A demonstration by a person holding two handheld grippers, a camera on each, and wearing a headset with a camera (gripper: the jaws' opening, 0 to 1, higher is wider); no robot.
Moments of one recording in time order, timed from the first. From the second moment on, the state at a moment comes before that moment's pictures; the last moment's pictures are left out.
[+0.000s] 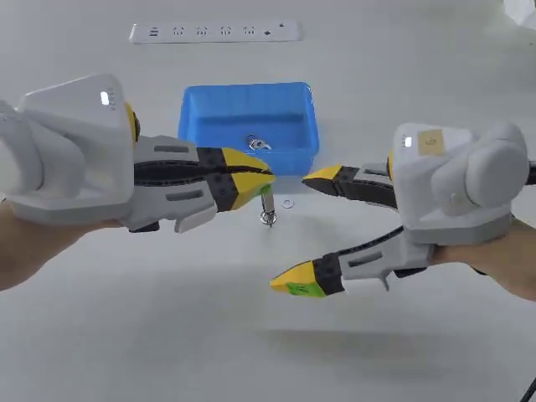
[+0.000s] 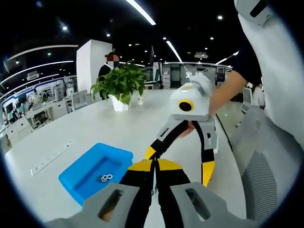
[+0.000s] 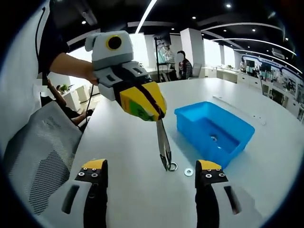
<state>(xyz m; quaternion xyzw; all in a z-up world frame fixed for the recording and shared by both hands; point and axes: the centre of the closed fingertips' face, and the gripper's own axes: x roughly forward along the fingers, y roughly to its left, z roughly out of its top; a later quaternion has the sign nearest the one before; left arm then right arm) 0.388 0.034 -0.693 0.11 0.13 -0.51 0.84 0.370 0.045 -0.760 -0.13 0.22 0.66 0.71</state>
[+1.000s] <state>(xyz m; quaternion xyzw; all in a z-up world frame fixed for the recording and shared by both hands) 0.385 0.034 -0.696 0.11 0.14 -0.52 0.84 0.381 0.061 -0.771 -0.27 0.19 0.73 0.60</state>
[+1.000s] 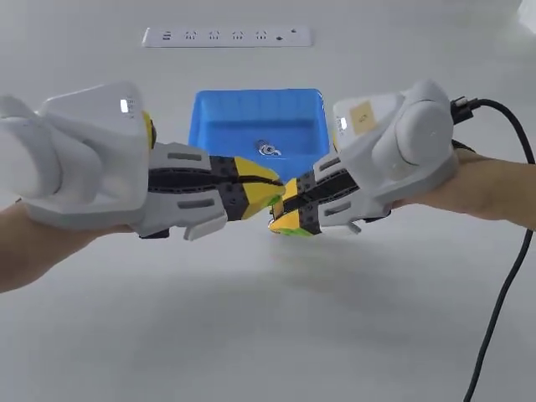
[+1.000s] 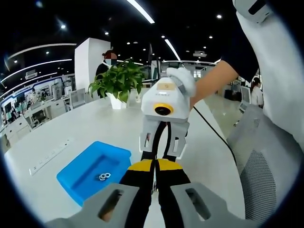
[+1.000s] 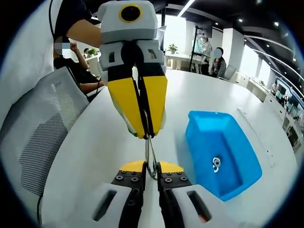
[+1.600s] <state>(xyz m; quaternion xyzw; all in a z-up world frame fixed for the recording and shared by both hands) 0.386 0.043 -0.703 0.10 0.19 -0.50 0.84 0.385 0.061 -0.767 -0.25 0.19 0.71 0.62</state>
